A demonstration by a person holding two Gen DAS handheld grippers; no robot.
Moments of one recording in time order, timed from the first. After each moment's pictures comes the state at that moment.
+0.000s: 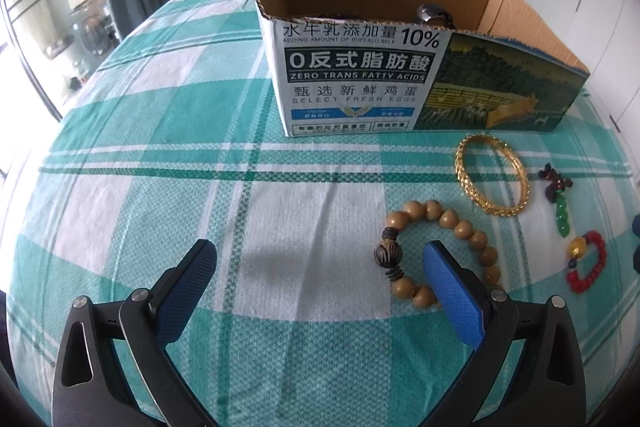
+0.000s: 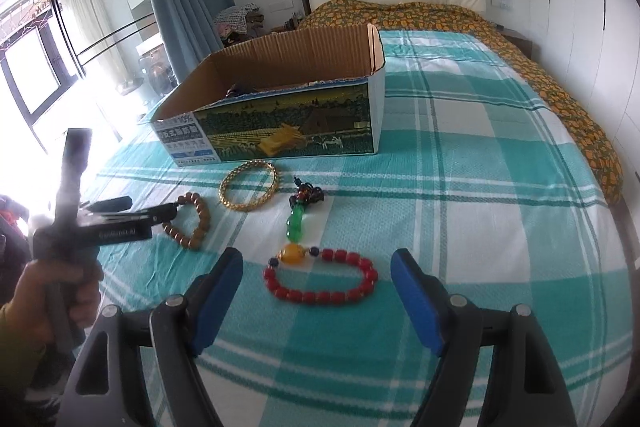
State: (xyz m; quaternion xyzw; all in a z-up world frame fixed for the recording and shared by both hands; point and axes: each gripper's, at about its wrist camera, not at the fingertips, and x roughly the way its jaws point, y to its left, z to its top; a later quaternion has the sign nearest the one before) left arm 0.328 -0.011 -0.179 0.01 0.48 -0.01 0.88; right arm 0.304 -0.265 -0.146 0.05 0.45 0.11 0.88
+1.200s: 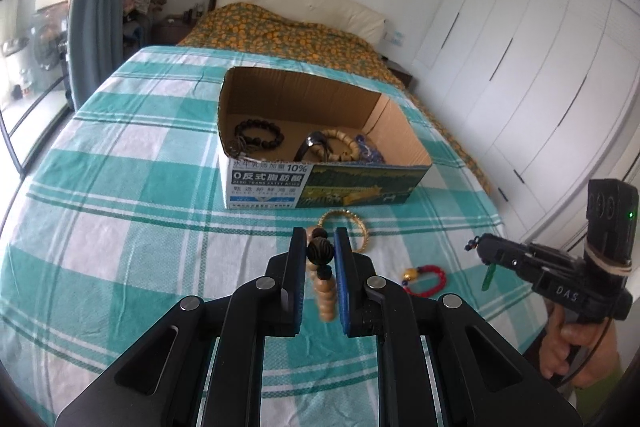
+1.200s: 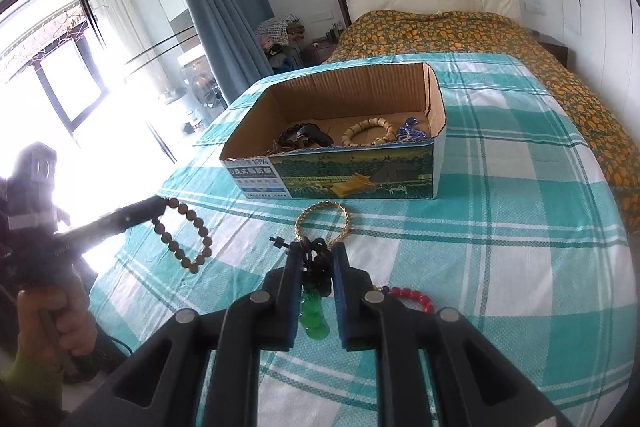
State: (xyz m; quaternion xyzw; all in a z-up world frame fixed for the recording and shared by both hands) left arm 0.264 0.016 -0.060 -0.11 0.37 -0.15 0.91; right arm 0.278 -0.241 -0.079 0.06 0.41 0.19 0.89
